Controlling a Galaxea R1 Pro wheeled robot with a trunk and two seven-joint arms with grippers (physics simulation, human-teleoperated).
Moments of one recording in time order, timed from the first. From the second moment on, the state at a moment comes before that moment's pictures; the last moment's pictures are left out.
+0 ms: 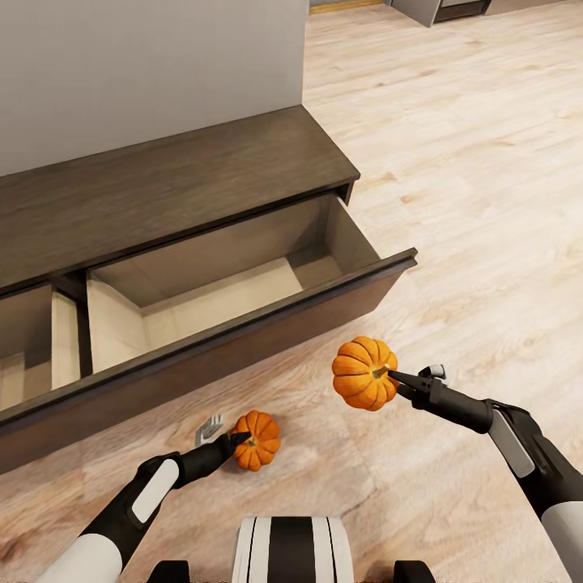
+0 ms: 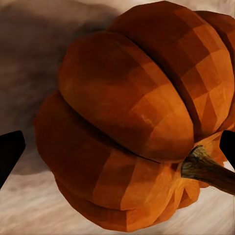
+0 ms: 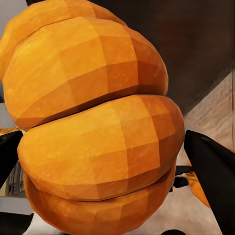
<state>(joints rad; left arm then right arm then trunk) -0.55 0.09 -0.17 -0.69 0.86 0.50 -0.26 -0.63 -0.36 0.01 -0.92 -0.70 0.82 1.27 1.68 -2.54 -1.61</state>
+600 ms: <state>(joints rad) -0.55 0.09 -0.18 -0.70 0.89 0.50 -0.26 -0.63 -0.36 0.00 -0.92 -0.70 0.83 1.27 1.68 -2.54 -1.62</state>
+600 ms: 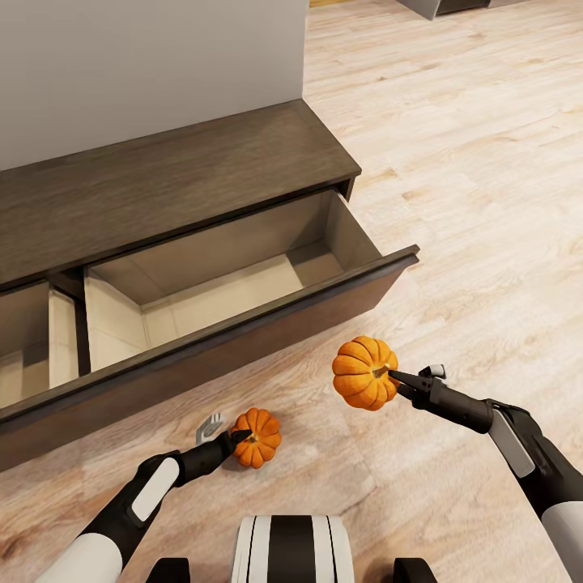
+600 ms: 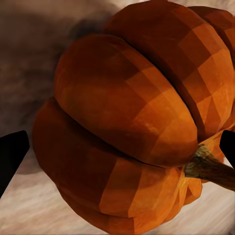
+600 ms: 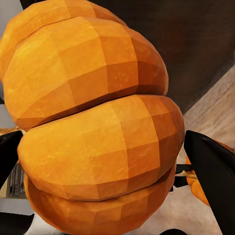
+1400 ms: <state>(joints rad) -0.55 0.09 -0.18 -0.70 0.89 0.50 -0.26 -0.63 -0.36 0.00 -0.92 -0.70 0.83 1.27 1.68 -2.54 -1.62</state>
